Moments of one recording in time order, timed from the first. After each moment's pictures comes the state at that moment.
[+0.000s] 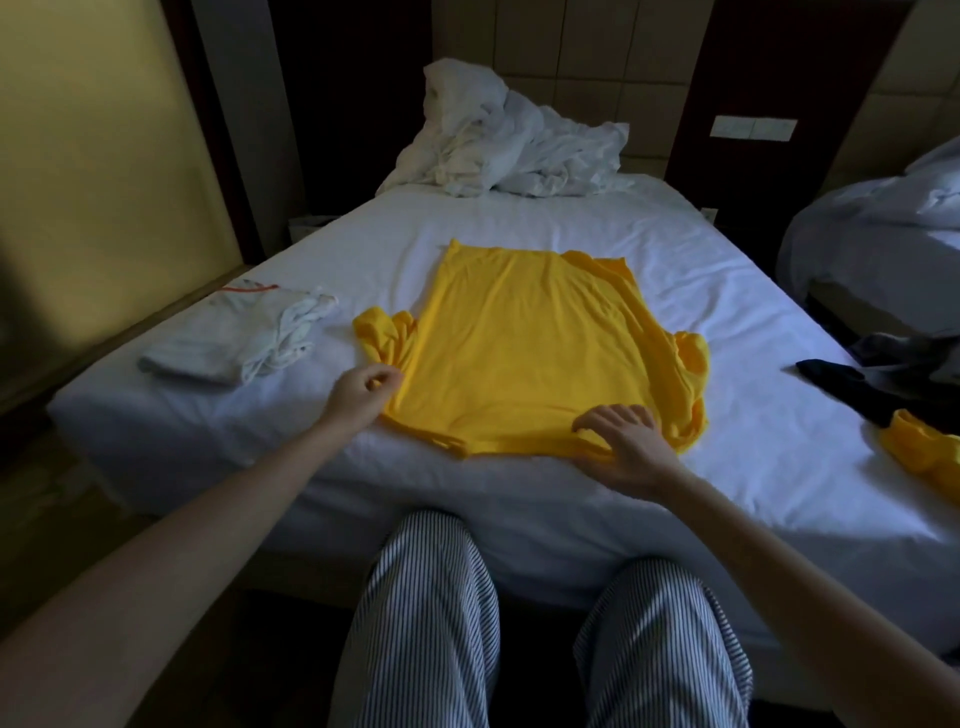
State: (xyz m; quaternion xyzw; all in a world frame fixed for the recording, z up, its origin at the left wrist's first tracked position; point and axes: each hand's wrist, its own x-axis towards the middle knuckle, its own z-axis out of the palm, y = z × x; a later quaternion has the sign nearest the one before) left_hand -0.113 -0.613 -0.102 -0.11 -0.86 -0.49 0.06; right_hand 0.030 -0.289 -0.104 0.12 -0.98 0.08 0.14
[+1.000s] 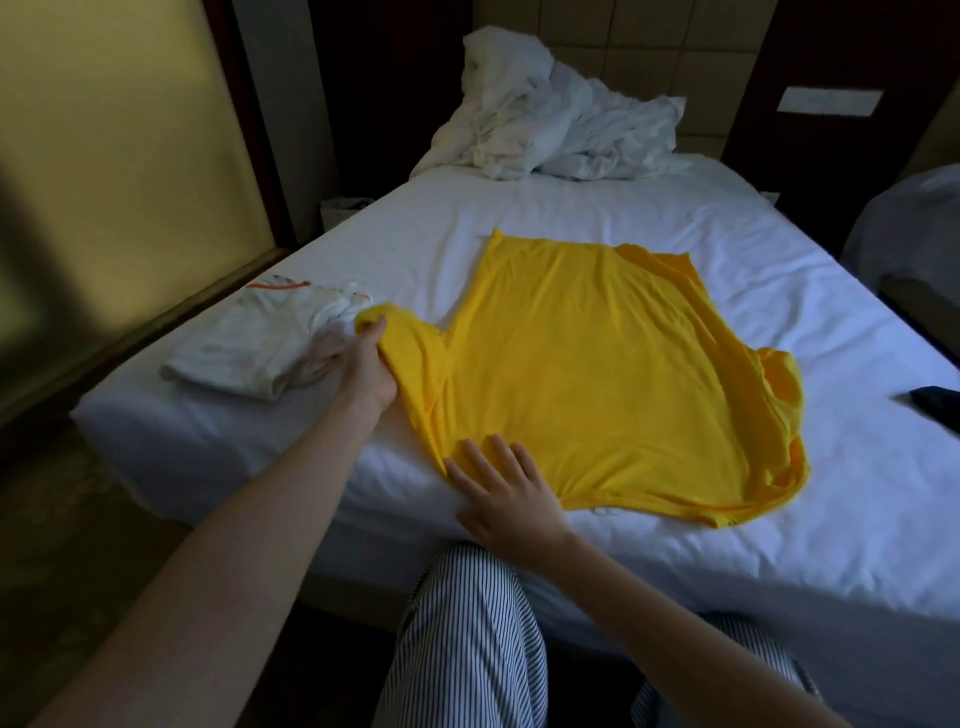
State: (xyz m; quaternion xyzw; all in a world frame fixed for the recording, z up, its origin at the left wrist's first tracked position) left_hand -0.173 -0.605 -0.062 0.06 -0.46 -0.88 -0.02; right_hand -0.029 -0.458 -0.147 0.19 -0.98 -0.03 0.08
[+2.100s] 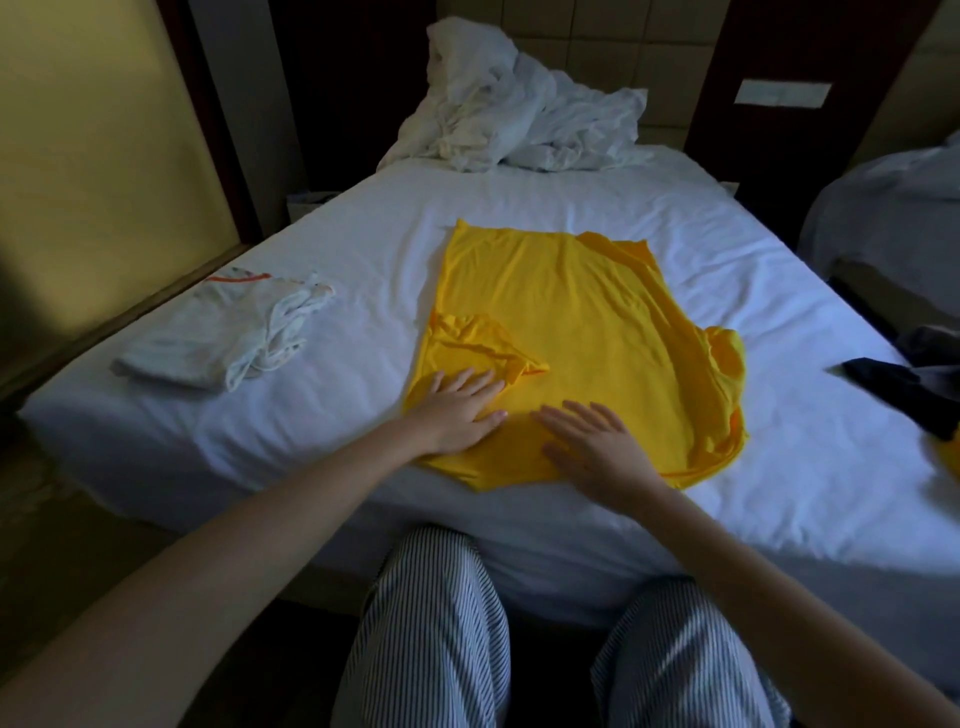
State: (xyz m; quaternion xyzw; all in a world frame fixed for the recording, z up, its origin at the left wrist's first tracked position) left_hand -0.128 -0.526 -0.114 -0.34 -0.94 -0.04 -0.07; right_hand -0.014 -0.334 -0.117 0.16 -0.97 0.03 0.17
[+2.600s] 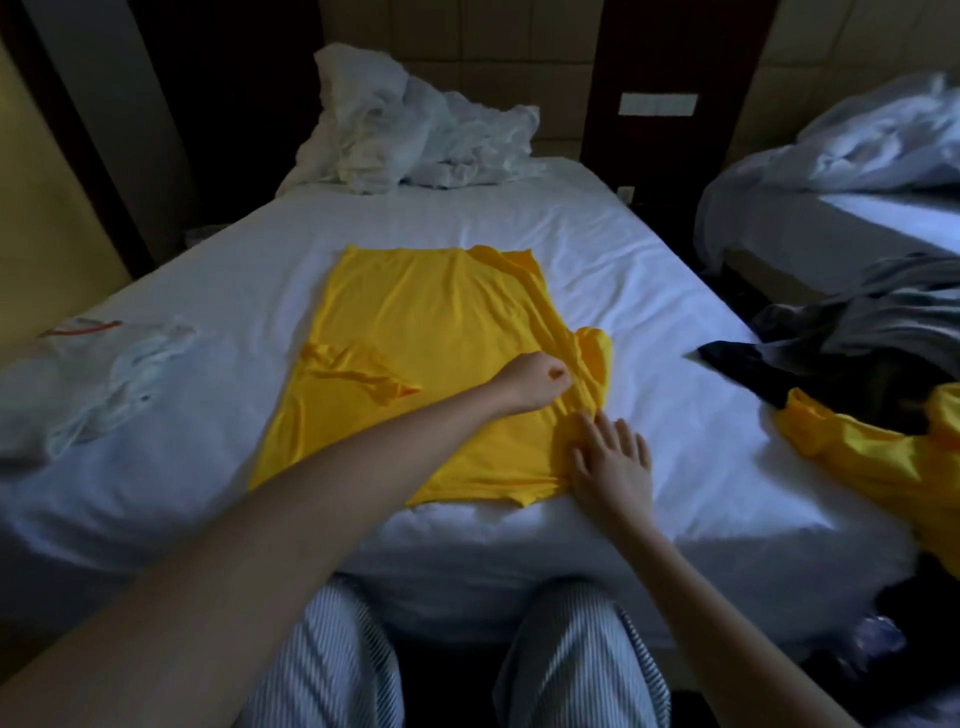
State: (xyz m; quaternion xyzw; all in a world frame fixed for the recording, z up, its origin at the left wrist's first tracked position) left_hand -0.099 -0.295 -0.065 -0.42 -0.87 -0.26 -0.09; right_hand 0.043 -0.223 -0.137 -0.22 -0.95 0.13 0.17
